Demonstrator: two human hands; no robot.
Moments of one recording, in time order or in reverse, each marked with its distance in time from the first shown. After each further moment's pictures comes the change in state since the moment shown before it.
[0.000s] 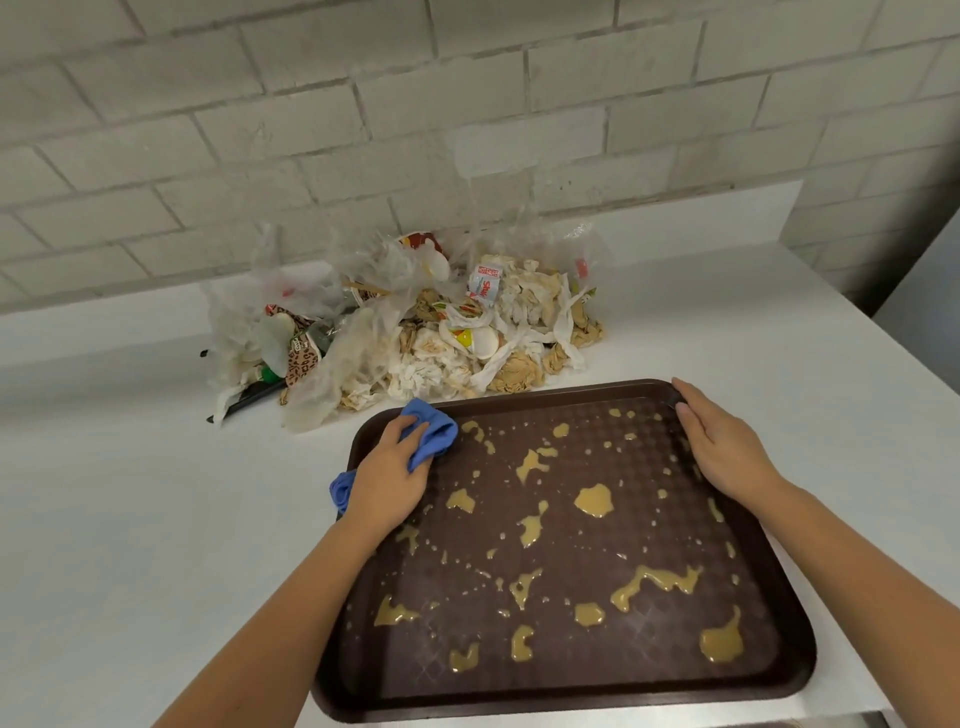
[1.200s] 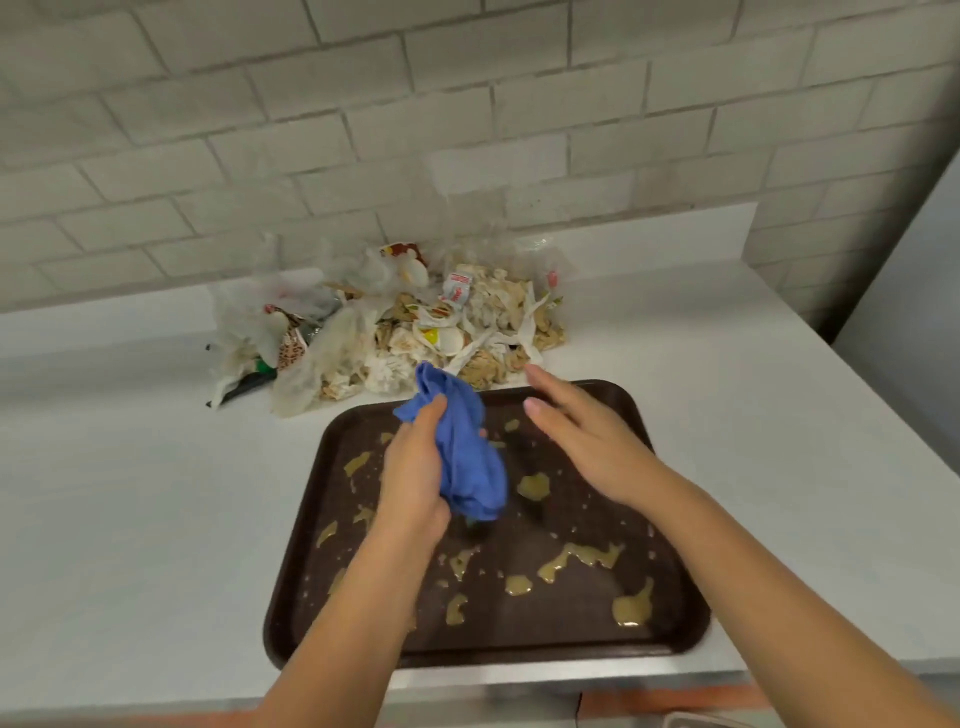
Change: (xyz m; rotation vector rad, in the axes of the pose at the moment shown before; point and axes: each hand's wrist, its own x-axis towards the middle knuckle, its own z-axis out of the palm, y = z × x) left_hand -0.055 0.151 -0.017 -1.434 0.269 -0.563; right_hand -0.065 -0.100 -0.038 0.493 -0.304 -0.288
